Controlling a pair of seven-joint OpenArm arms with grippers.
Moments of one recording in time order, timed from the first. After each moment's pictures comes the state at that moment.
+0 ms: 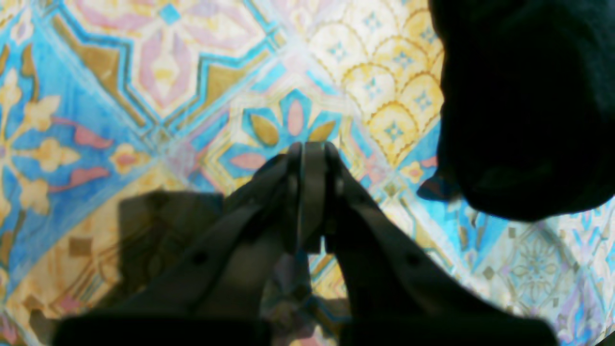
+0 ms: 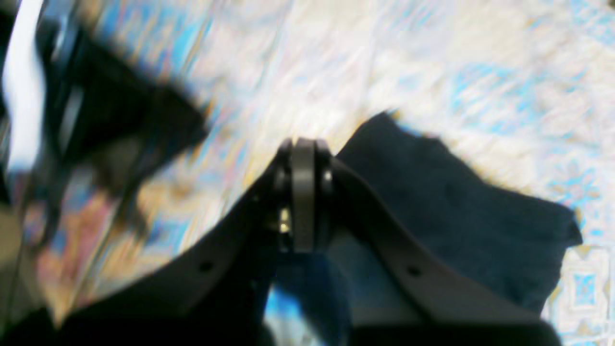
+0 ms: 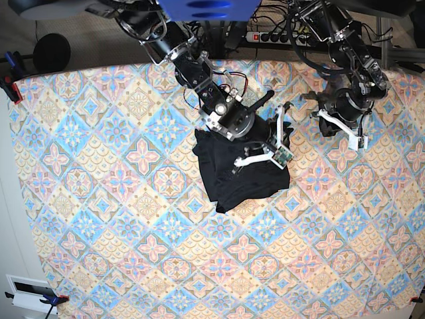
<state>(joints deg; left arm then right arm) 5.7 -1.0 -39.7 92.5 -23.0 -32.7 59.0 4.8 -7.6 -37.6 89.4 -4.9 17.2 -34.8</state>
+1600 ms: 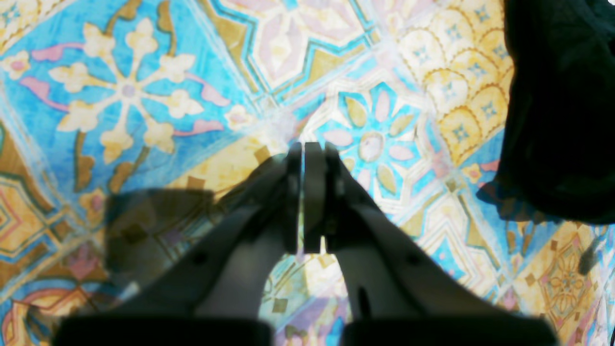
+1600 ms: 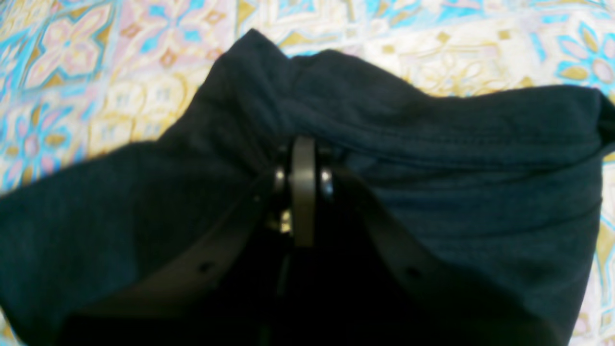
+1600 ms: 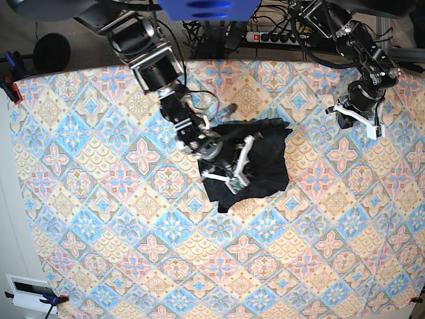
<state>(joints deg) 6.4 -0.8 -48.0 92.5 -23.0 -32.8 58.8 14.9 -3.7 -26.1 59.4 5.6 18.5 -17.0</state>
